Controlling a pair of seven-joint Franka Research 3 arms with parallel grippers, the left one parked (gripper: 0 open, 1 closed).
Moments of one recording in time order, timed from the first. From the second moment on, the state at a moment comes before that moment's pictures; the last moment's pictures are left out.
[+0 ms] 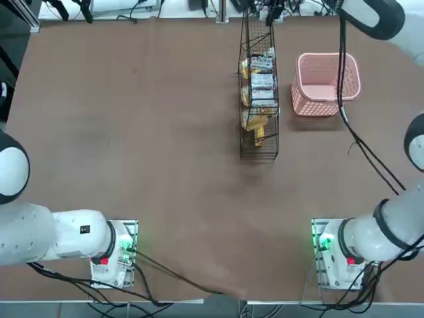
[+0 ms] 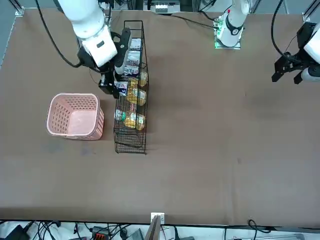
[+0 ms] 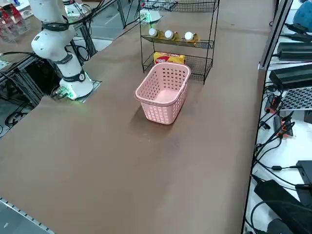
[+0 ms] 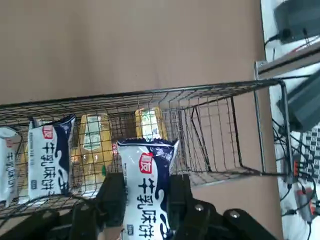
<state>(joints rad) 0.16 0.28 0.50 -1.32 -0.14 1.74 -0.80</state>
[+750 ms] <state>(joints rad) 0.17 0.31 0.53 -1.32 -0.14 1.76 -0.82</state>
